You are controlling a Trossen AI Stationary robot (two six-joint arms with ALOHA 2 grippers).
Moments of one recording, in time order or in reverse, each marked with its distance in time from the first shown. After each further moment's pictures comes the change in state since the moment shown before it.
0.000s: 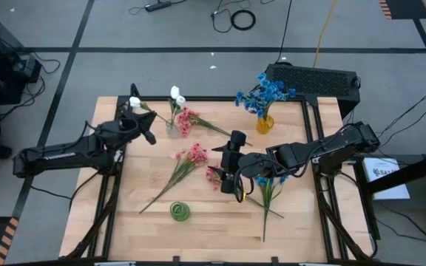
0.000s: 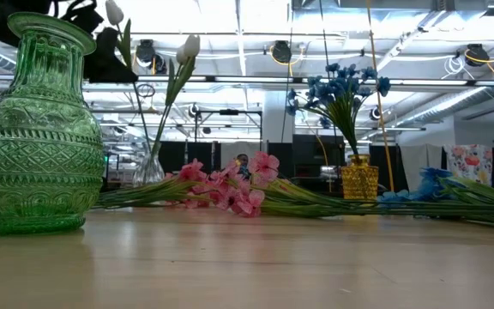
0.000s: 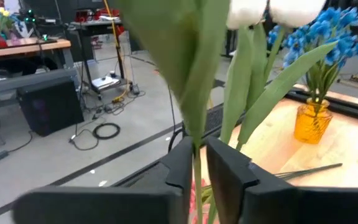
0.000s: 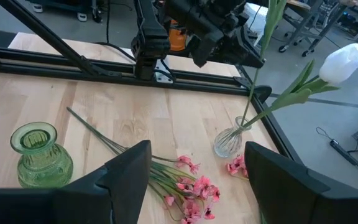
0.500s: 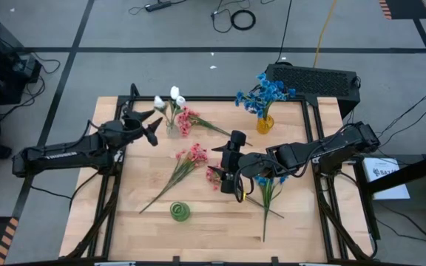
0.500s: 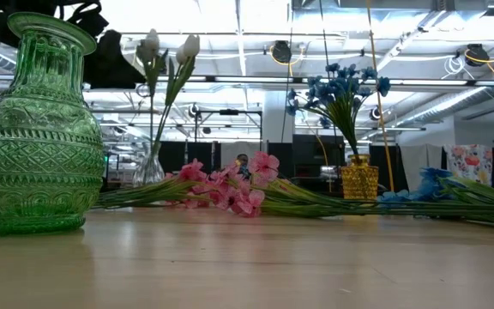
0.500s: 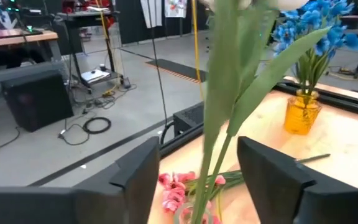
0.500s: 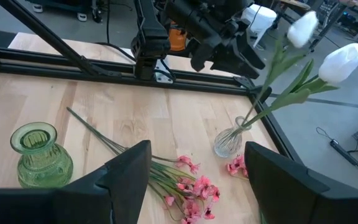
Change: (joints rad) left arm 0.010 0.031 0.001 0.006 0.050 -0.019; right arm 0.000 0.000 0.000 -0.001 0.000 0.000
